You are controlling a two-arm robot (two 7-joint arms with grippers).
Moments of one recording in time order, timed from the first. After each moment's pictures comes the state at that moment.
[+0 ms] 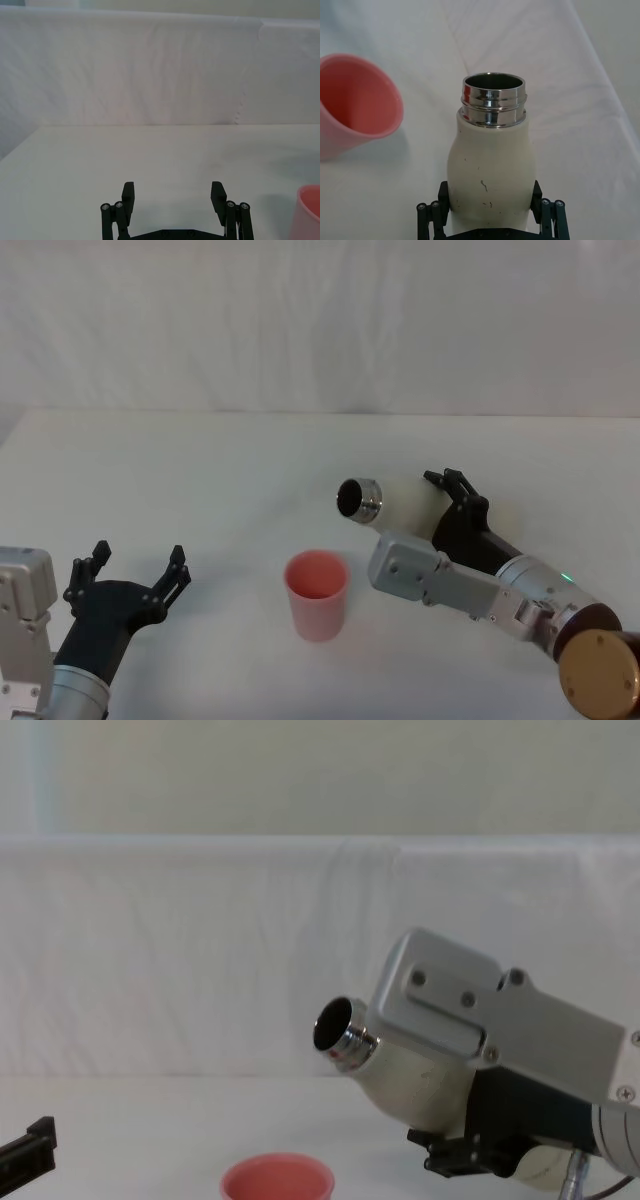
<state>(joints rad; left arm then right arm) 0.27 0.24 0.04 -1.85 -0.25 -0.02 -0.02 0.22 0.36 -0.55 -1.74 -0.66 0.24 0.28</state>
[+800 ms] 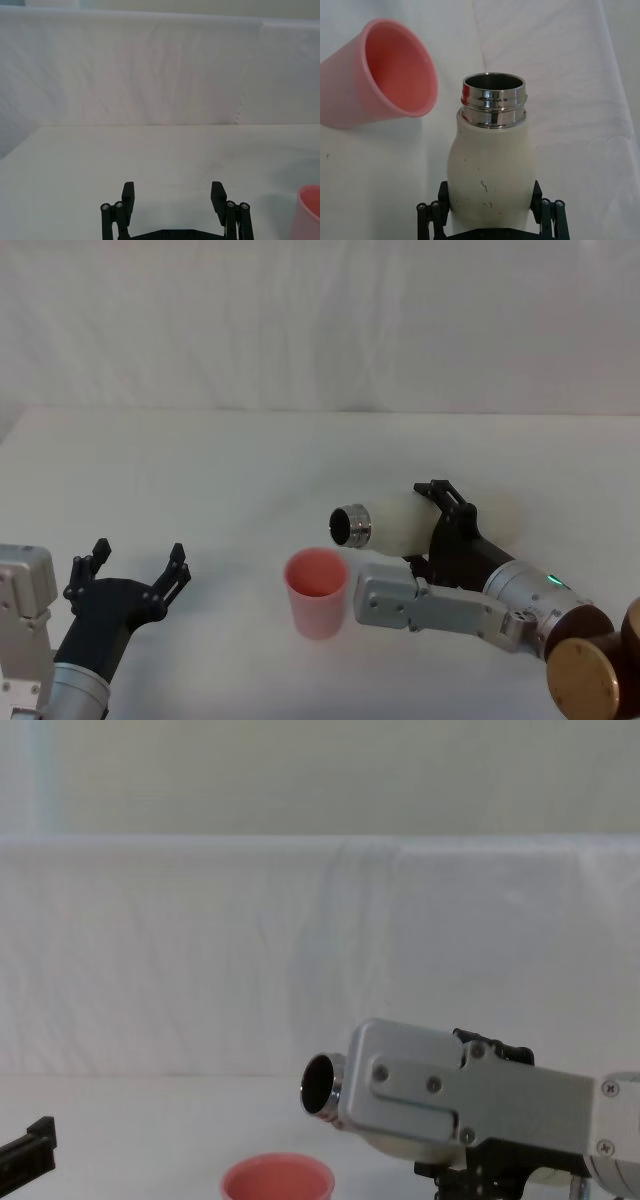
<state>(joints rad) 0.27 0.24 0.04 -1.85 -0.25 -0.02 -0.02 0.24 0.37 -0.59 -1.73 -0.83 0.24 0.34</state>
